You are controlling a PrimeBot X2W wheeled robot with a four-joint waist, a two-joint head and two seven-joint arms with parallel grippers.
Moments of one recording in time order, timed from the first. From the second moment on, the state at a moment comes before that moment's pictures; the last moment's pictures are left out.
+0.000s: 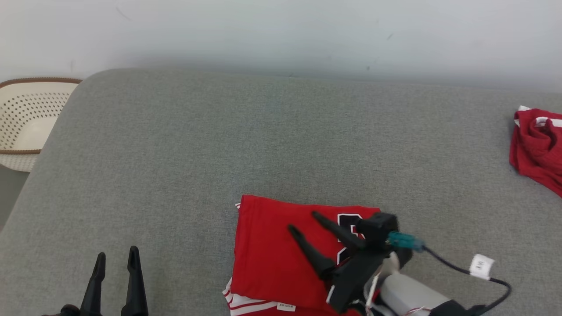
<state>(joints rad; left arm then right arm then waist) -0.03 0.05 0.05 0.00 -0.32 -0.04 -0.26 -0.58 -0.26 1.12 0.47 0.85 0.13 -0.26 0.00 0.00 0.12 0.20</state>
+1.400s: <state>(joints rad) 0.00 0.05 0.07 -0.02 -0.30 -0.03 -0.26 -0.40 -0.29 0.85 0.57 0.84 0.13 -0.10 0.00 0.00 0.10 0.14</state>
